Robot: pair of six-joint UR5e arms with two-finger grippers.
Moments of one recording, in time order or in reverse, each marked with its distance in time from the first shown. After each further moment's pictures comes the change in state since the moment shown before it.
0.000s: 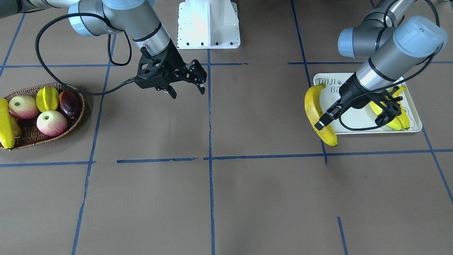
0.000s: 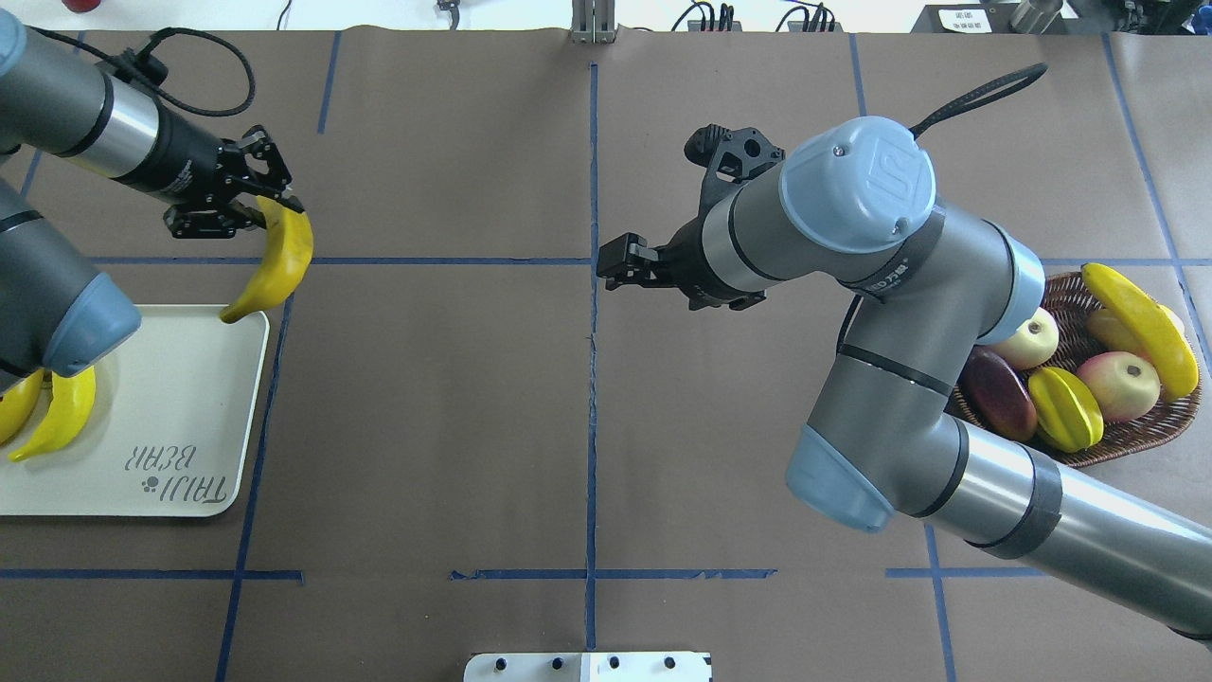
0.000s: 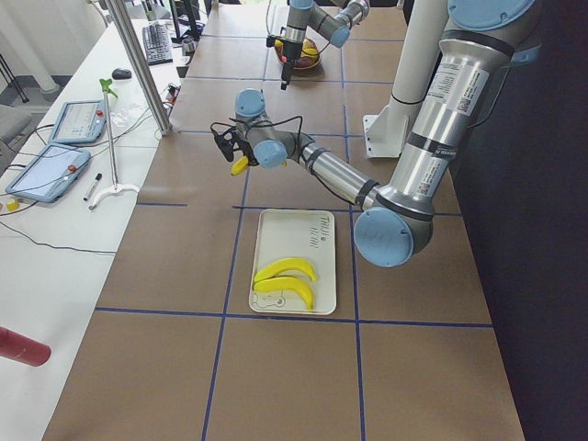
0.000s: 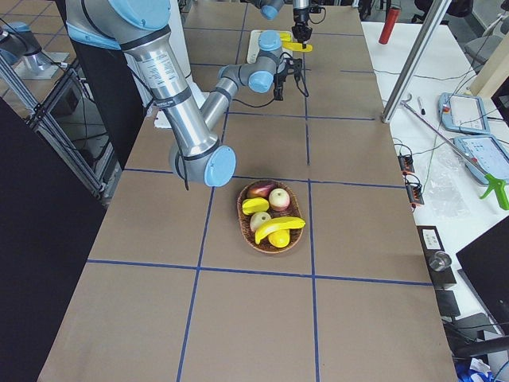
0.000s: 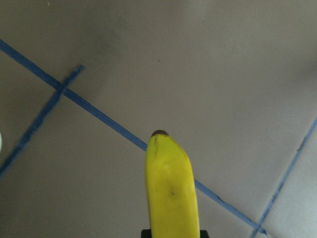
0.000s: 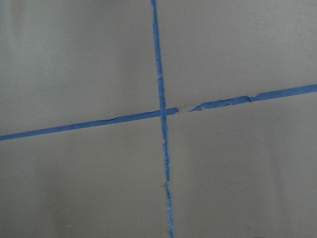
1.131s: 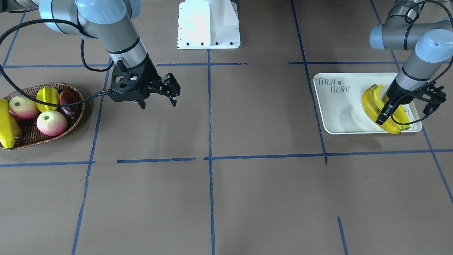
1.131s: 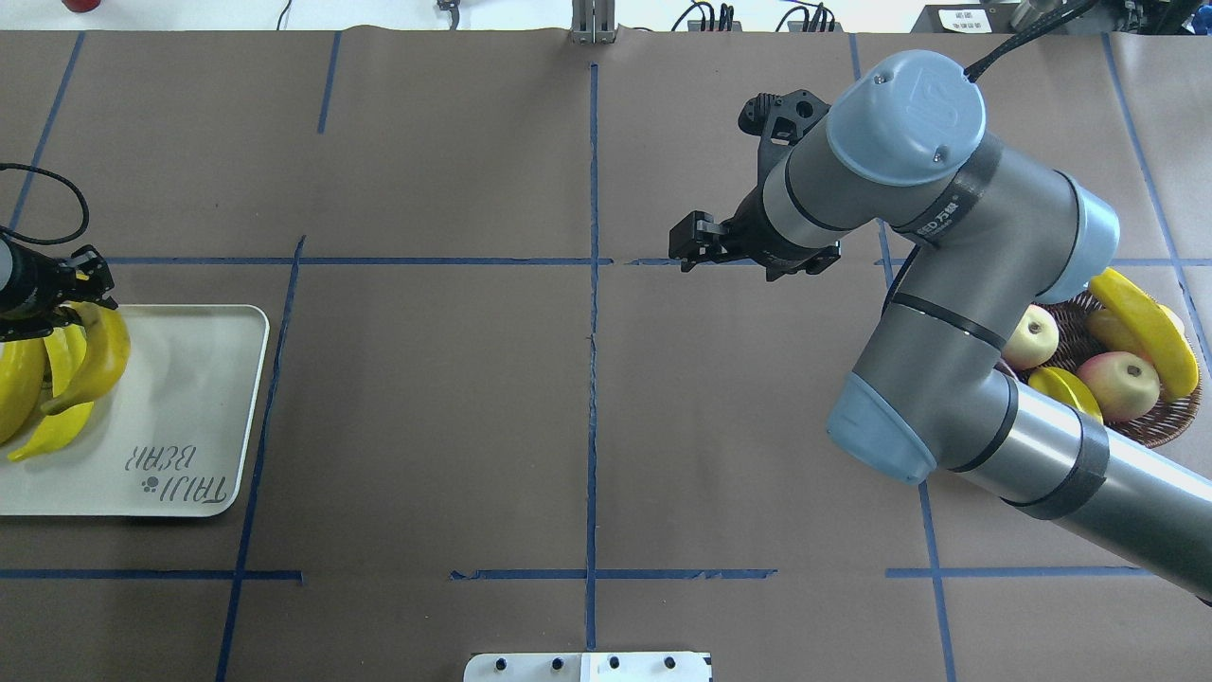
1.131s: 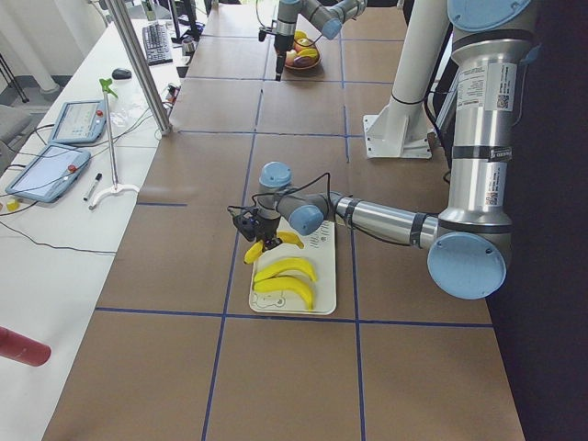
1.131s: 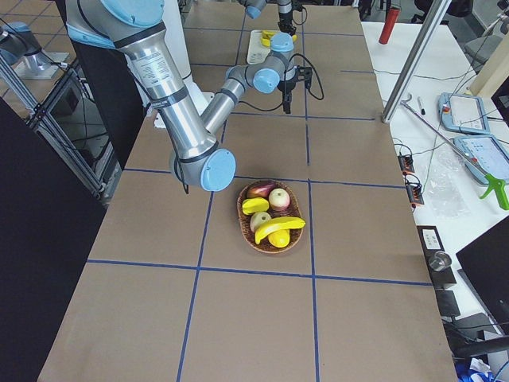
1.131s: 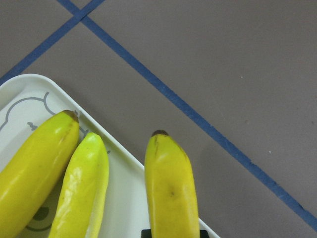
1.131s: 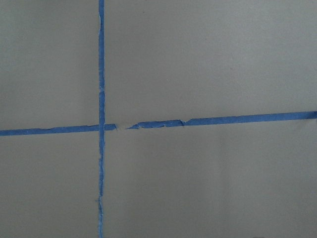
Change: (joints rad) left arm 0.028 0.310 0.015 -0.026 0.209 0.052; right arm 0.076 -0.026 0.022 -0.144 0.048 -0.164
